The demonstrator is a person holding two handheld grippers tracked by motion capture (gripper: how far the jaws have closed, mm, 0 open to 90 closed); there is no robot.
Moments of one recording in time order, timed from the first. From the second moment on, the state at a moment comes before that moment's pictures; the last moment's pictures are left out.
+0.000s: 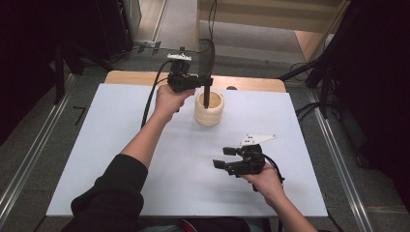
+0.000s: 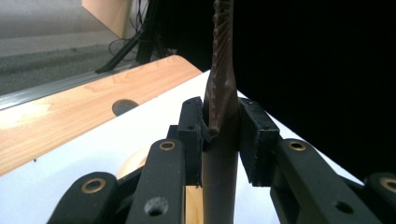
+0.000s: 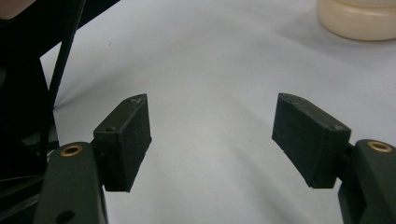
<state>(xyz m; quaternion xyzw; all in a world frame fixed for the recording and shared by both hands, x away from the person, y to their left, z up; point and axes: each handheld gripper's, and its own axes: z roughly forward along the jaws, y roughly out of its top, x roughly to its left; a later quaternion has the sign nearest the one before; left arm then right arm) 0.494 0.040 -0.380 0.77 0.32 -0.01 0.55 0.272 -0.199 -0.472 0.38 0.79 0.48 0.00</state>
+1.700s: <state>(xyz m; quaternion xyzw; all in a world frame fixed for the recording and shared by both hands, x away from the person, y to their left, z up) 0.502 0.024 -0.435 0.78 0.32 0.01 0.53 0.263 -0.224 -0.478 0.40 0.79 0.47 0.02</state>
